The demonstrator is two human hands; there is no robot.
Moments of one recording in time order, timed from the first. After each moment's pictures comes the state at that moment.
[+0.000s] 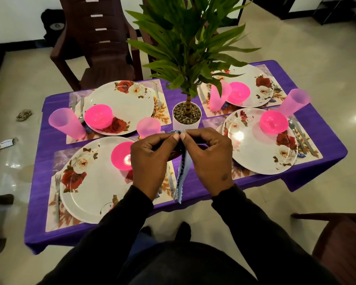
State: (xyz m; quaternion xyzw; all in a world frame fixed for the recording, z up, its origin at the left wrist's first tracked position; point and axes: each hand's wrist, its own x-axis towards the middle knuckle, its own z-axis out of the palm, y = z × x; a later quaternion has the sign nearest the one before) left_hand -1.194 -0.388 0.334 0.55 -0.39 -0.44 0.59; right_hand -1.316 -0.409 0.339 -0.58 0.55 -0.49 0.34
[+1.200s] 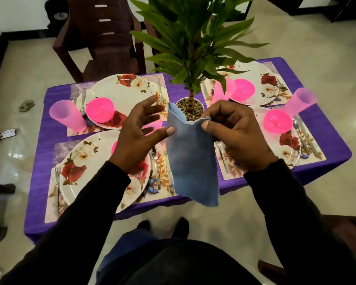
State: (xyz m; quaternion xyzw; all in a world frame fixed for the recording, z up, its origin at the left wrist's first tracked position) left_hand -1.140 -0.423 0.338 0.58 -0.56 -0.39 0.45; right_hand -1.365 -0.446 0.384 -0.67 0.39 -0.41 0.49
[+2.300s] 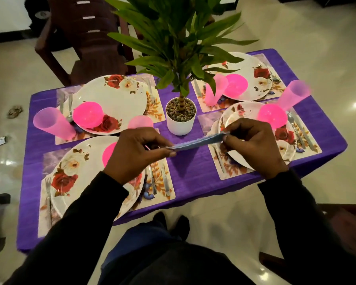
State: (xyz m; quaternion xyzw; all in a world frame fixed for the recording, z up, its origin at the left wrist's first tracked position) left_hand -1.148 -0.430 0.332 0.51 -0.69 -0.36 0.37; right_hand -1.424 -0.456 0.345 -0.63 0.54 -0.39 0.40
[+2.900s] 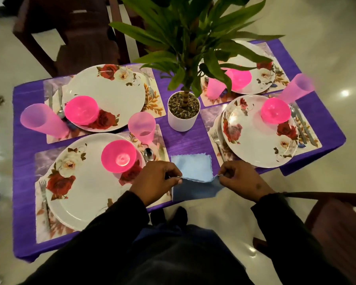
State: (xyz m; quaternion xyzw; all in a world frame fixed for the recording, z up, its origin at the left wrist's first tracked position) left_hand -1.155 -0.415 0.245 0.58 -0.68 -0.43 0.15; right_hand -1.420 -0.428 0.259 -0.65 0.66 -0.03 0.38
